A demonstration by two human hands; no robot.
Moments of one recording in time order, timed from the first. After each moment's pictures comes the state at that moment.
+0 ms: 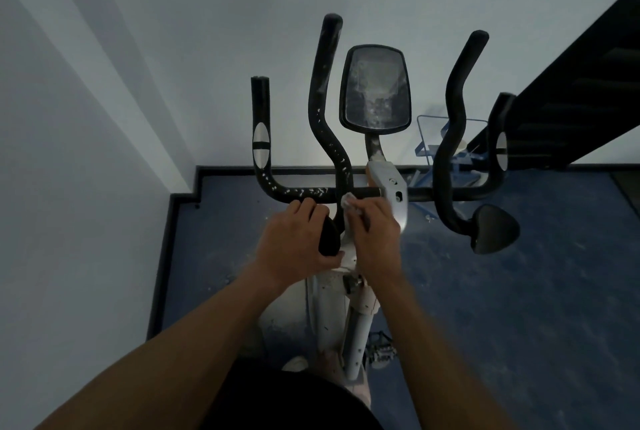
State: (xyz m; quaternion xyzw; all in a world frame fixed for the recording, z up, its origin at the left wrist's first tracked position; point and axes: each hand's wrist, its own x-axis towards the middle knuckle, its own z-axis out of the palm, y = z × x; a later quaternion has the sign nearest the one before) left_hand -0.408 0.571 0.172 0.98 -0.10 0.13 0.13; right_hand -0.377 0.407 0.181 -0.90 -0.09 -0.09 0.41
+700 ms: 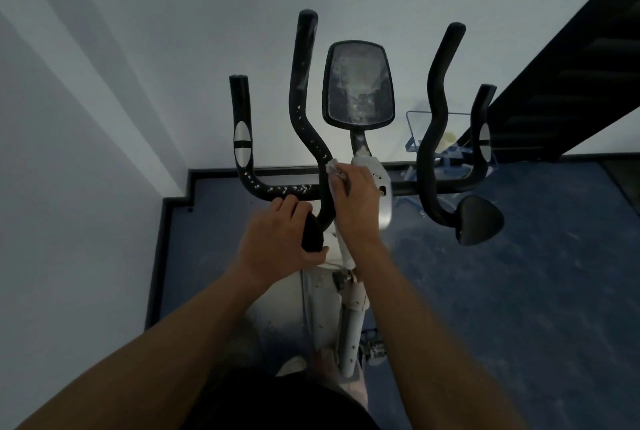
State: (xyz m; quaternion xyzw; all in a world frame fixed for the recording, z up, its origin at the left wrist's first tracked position) left_hand -0.409 0.570 0.173 0.98 -0.10 0.14 0.11; right_hand -0.331 0.423 0.191 -0.90 -0.04 -0.11 0.41
